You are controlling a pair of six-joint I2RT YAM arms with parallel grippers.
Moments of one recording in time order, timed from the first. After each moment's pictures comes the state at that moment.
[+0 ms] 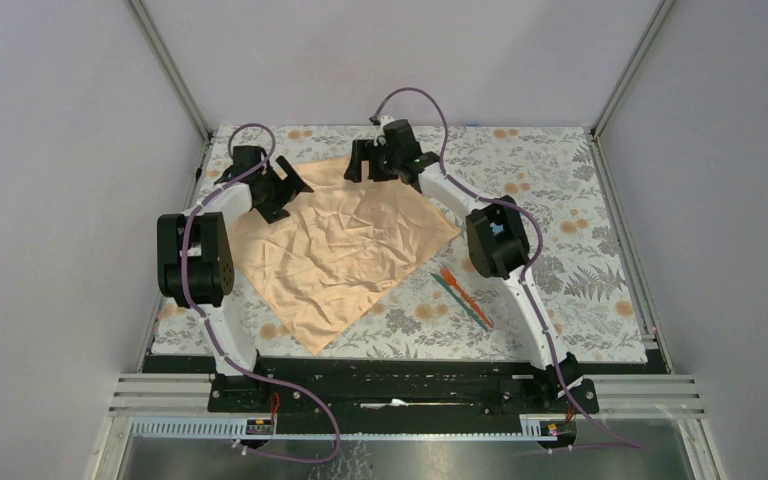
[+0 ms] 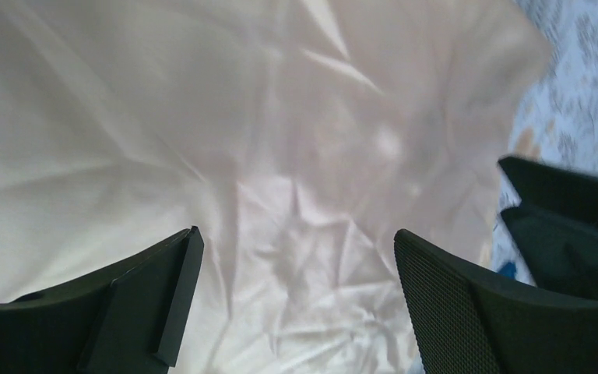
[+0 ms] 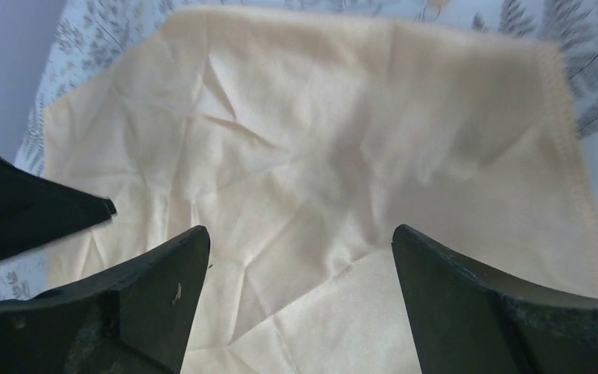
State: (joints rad) left arm 0.06 1.92 1.31 -0.29 0.26 -0.72; right arm 0.56 2.60 2.26 -0.22 -0.30 0.42
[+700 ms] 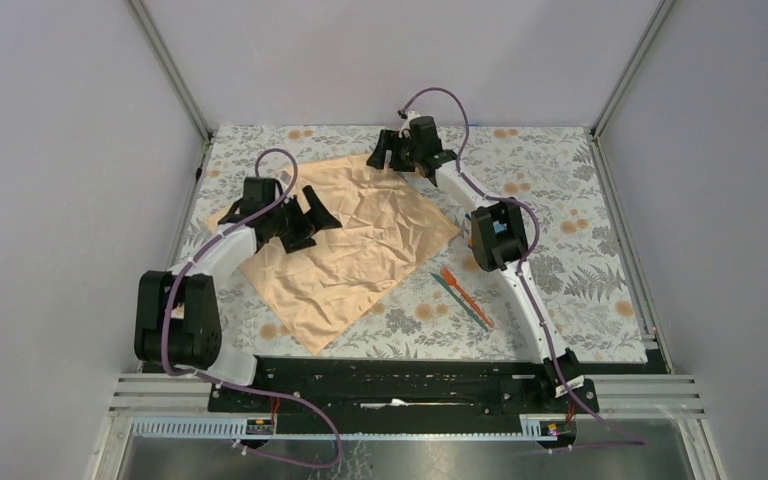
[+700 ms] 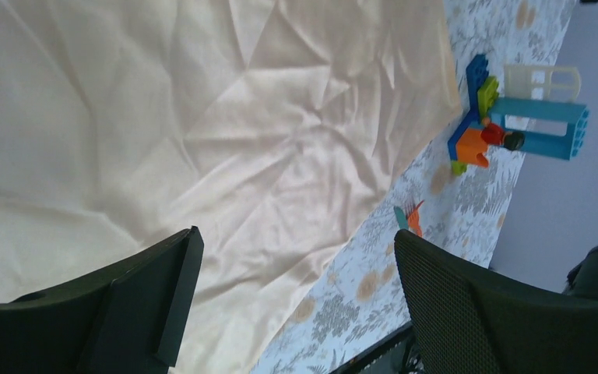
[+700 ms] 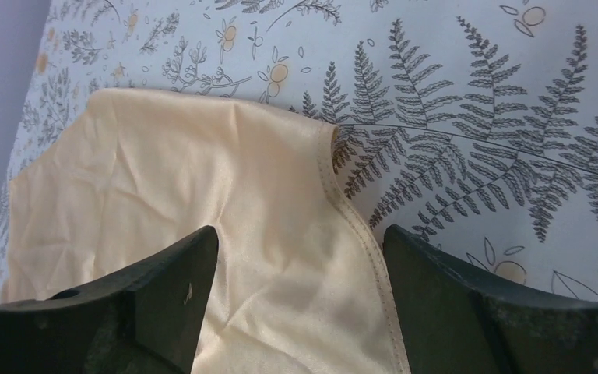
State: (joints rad) left arm -0.09 1.50 0.93 -0.25 0.48 -0.64; right arm 0.43 2.80 2.49 -0.20 -0.36 0.45
